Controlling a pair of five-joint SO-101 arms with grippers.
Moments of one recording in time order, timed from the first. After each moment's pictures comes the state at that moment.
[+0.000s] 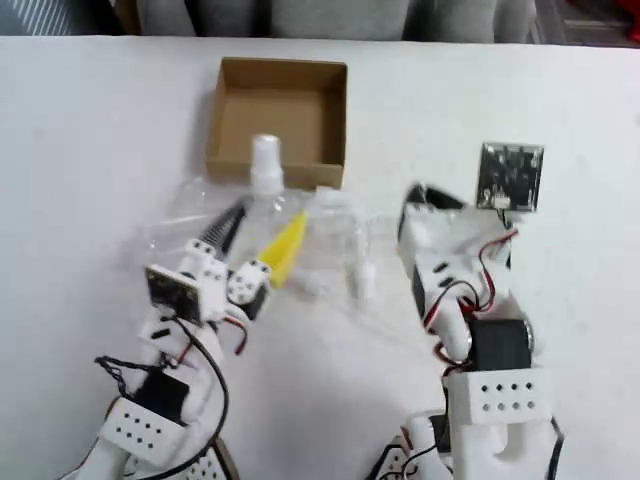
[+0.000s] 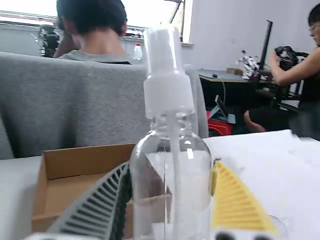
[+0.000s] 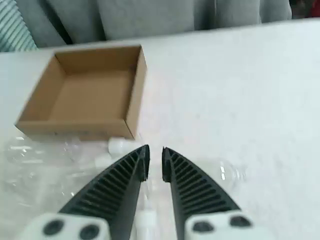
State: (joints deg) left arm 17.7 -84.6 97.1 -5.8 6.6; right arm -6.0 -61.9 51.4 50.2 -7.0
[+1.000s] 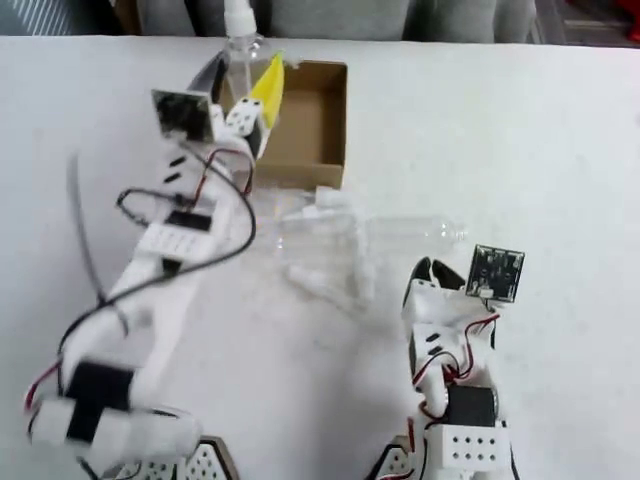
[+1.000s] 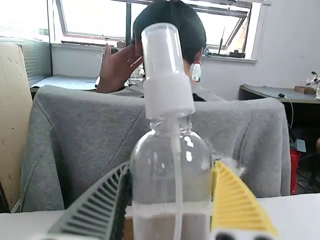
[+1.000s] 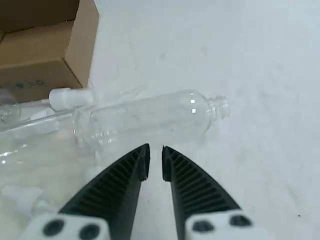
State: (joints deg) left arm 5.8 -5.1 39.0 -29.8 6.6; right arm -0.8 -96.7 96.5 40.0 -7.0
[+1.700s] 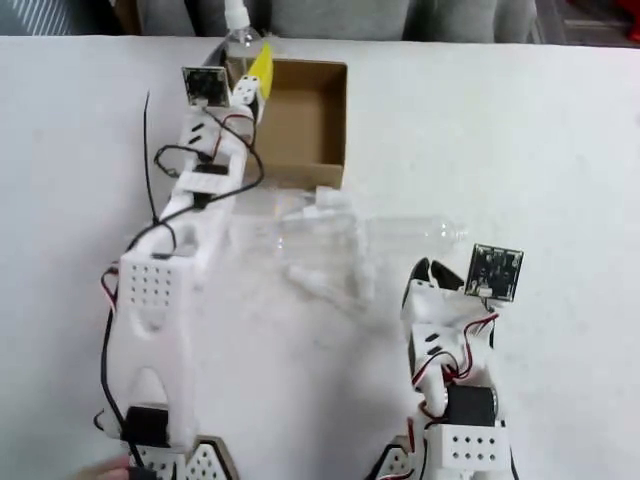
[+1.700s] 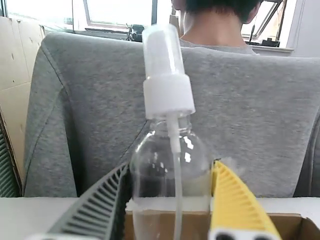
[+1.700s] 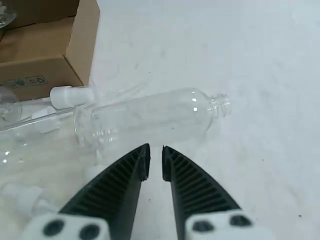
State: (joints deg) left arm 0.0 57.3 -20.0 -32.6 6.6; right arm -1.0 -96.7 96.6 40.2 -7.0
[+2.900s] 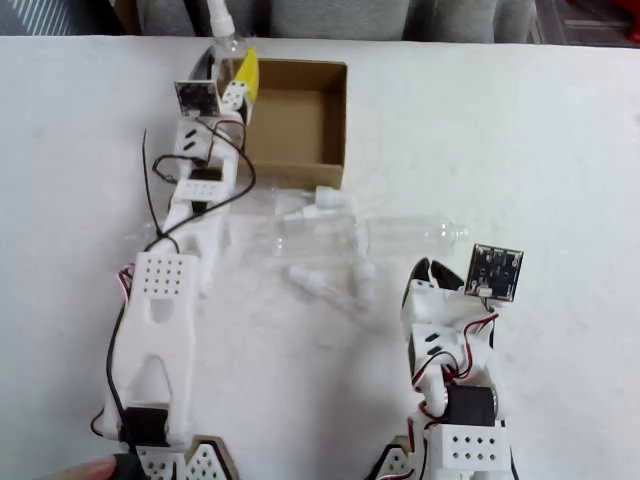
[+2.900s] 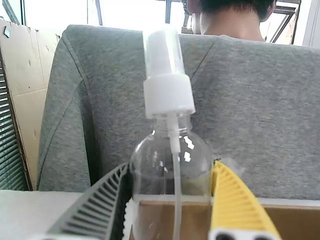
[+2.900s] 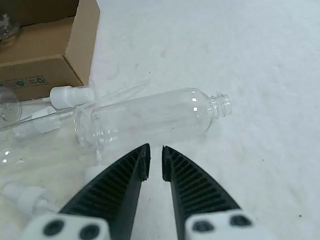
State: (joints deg) left arm -2.9 81.0 -51.1 -28.5 6.5; right arm -1.0 -96.7 96.6 40.2 -7.0
